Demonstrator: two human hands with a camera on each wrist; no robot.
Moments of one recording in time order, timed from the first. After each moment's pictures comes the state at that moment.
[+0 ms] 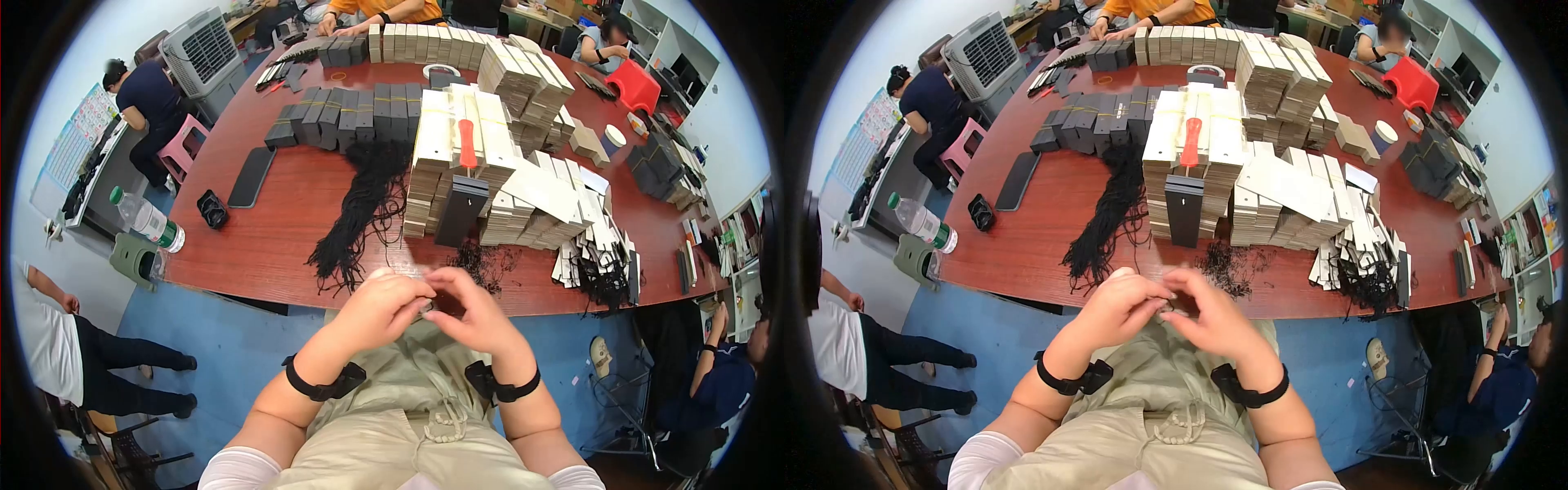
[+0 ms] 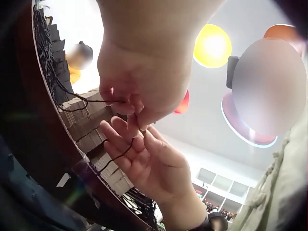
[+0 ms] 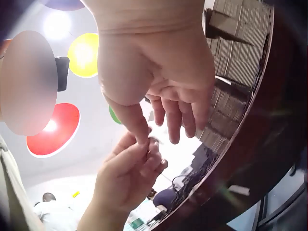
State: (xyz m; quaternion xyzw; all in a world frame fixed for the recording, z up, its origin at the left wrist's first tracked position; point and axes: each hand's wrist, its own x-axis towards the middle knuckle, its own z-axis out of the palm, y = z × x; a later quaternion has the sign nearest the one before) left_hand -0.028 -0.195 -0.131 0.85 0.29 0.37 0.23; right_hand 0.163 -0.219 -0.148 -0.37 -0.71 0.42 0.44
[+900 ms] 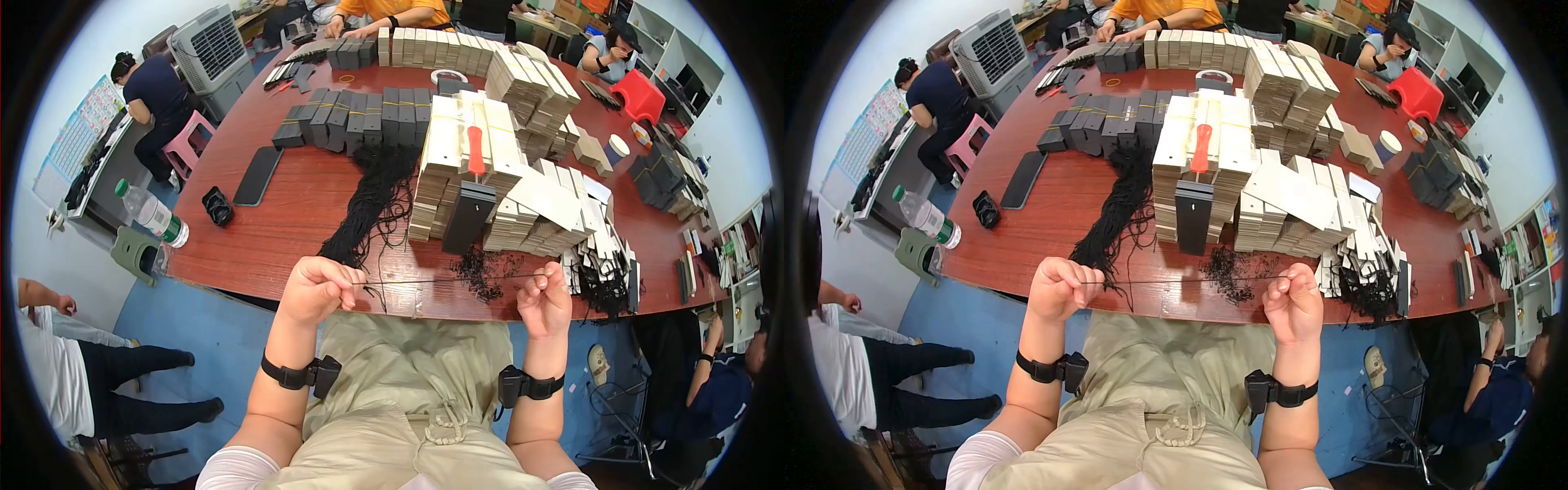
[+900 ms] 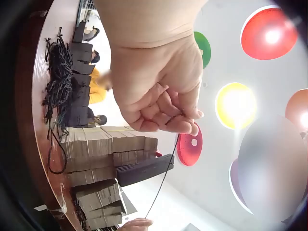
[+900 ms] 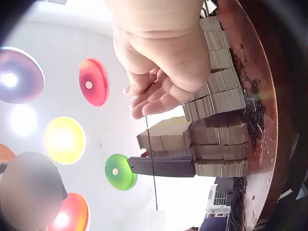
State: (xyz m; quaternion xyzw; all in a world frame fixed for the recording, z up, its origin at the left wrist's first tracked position) left_hand -0.095 -0.171 -0.151 0.51 0.00 0.53 0.68; right_hand 0.256 -0.210 -0.174 -0.07 -0.26 0.70 0.67
